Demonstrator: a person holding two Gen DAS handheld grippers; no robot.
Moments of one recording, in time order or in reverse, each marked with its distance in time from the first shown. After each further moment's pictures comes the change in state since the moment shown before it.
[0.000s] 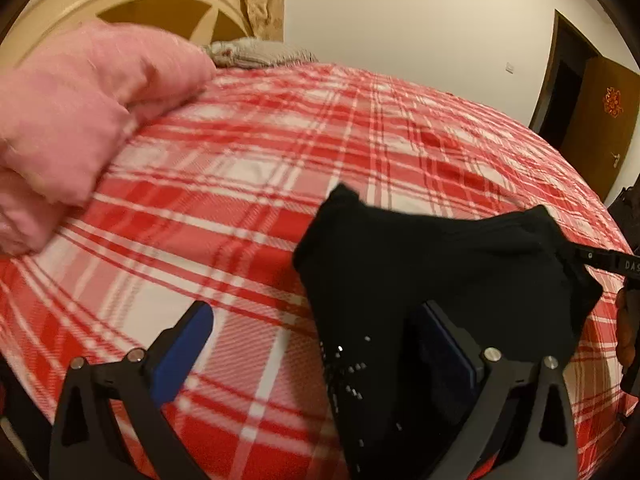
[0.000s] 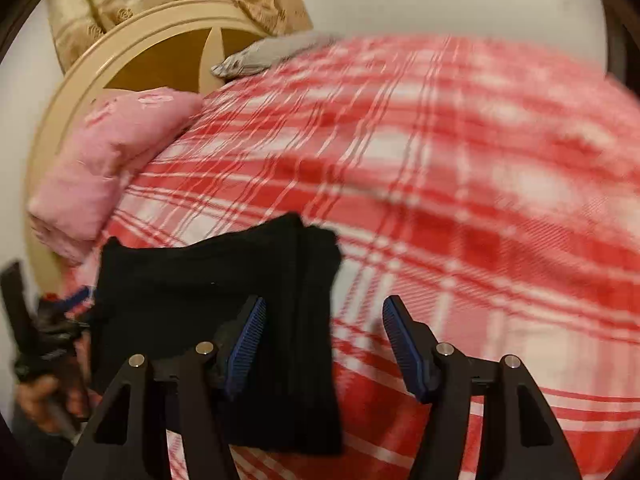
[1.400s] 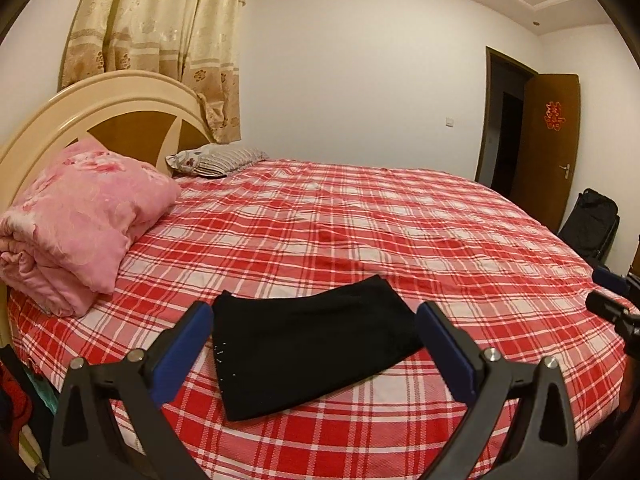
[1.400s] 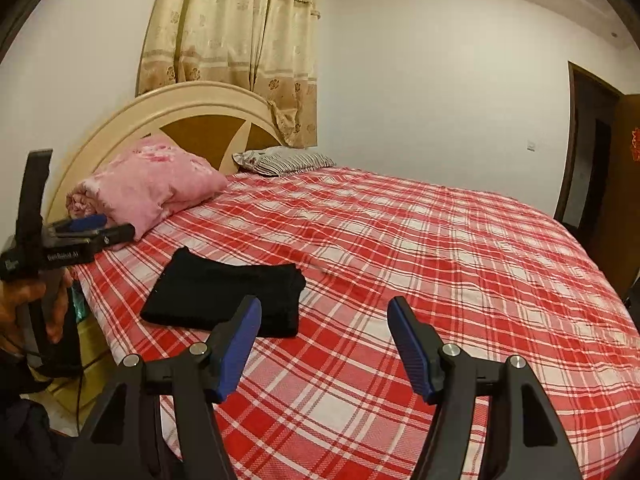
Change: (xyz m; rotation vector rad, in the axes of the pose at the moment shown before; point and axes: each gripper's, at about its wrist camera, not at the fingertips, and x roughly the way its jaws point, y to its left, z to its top) left arm -0.182 -0.107 -0.007 0.102 -0.303 -0.094; right arm -0.277 0.024 -0.108 -0.233 -0.401 -0.141
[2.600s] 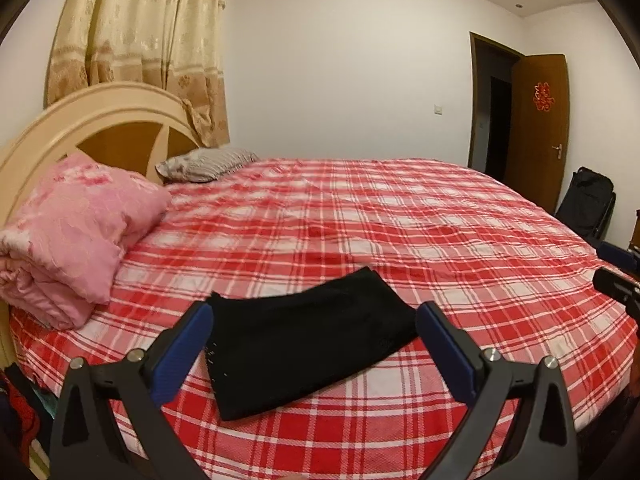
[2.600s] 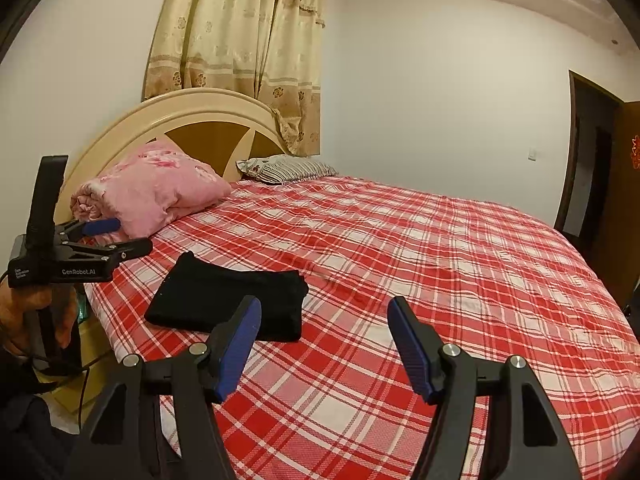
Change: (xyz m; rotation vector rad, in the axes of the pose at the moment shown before) left arm -0.004 -0.023 -0.003 0.075 -0.001 0.016; right arm -0.009 0.006 -0.003 -0.028 -0.031 -0.005
